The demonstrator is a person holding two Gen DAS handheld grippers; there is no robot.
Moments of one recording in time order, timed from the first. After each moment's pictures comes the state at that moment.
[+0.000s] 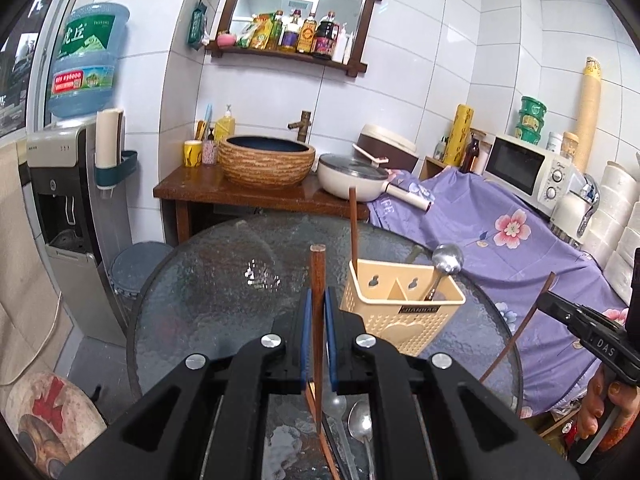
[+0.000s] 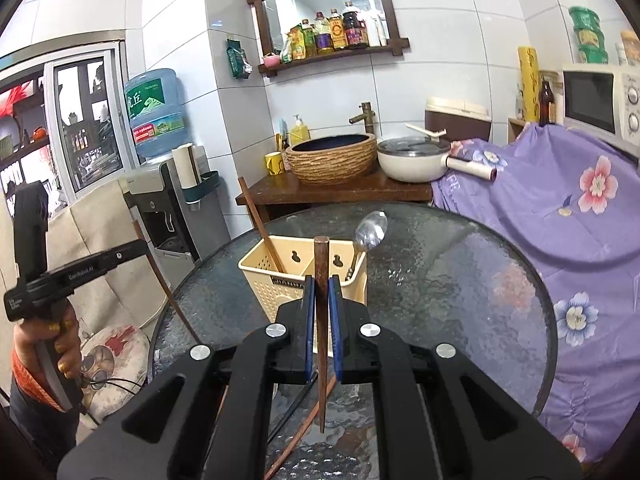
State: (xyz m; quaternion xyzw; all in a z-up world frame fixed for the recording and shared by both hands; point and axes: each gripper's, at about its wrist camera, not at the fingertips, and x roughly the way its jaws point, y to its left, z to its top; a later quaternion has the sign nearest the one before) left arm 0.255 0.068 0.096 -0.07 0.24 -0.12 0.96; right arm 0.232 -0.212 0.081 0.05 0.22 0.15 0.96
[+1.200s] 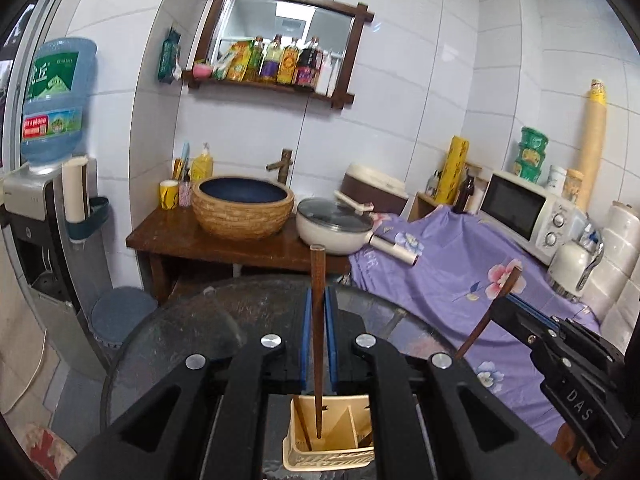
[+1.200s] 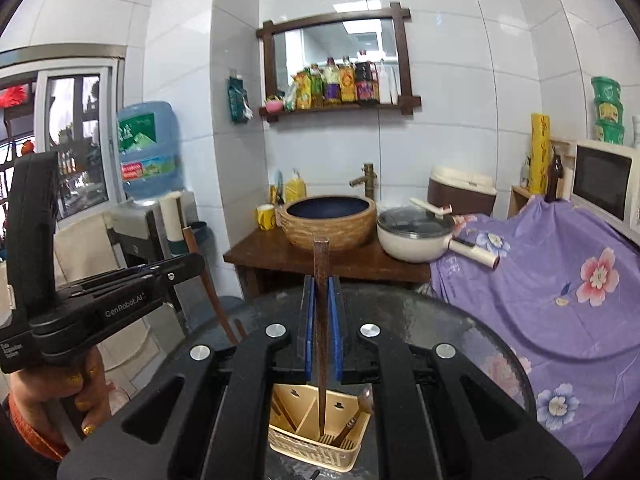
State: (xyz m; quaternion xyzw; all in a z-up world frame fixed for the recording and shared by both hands) left arm 0.355 0.004 0.180 -0.08 0.22 -0.12 0.96; right arm 0.327 -0.168 0.189 0.02 0.16 0.12 0.98
